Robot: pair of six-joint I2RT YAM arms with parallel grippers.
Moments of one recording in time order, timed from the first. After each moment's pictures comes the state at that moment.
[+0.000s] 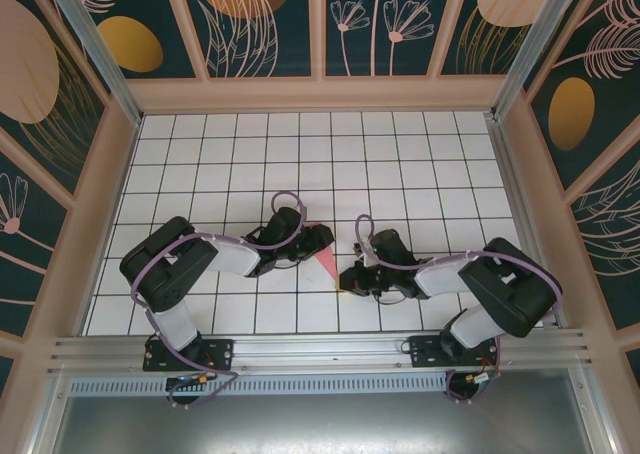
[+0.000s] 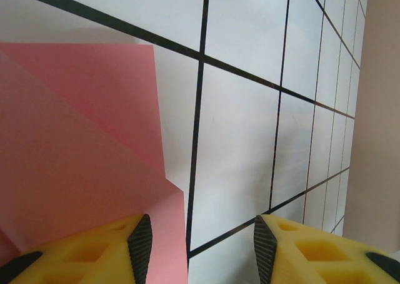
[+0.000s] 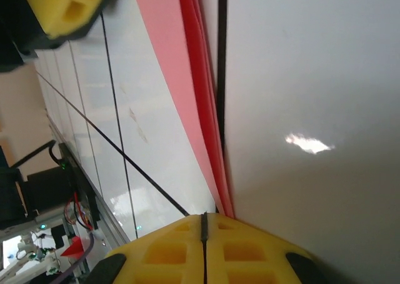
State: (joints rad) left arm -0.76 1.76 0.65 0.47 0.24 -1.17; right arm 0.73 1.47 0.32 0.30 -0.62 0.94
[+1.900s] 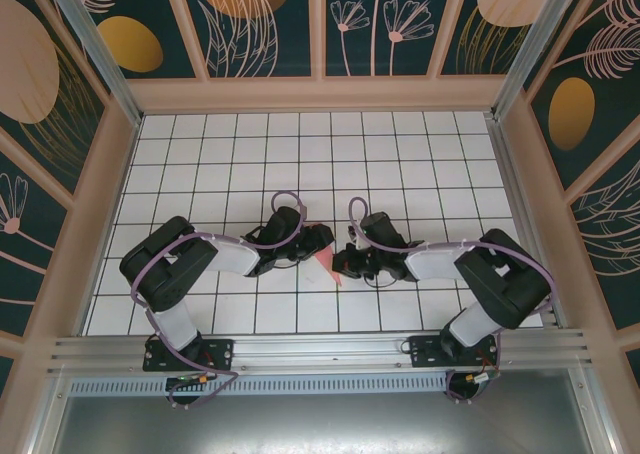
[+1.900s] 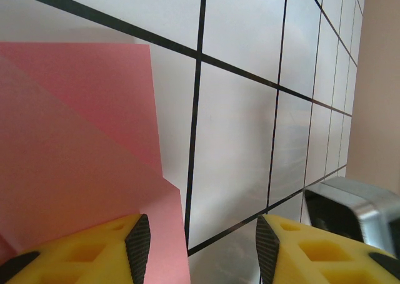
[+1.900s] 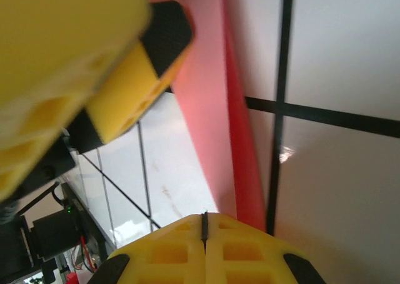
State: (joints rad) left arm -0.76 1.76 0.65 0.47 0.25 -1.17; right arm 0.71 1.53 0.50 0.20 -0.55 0.94
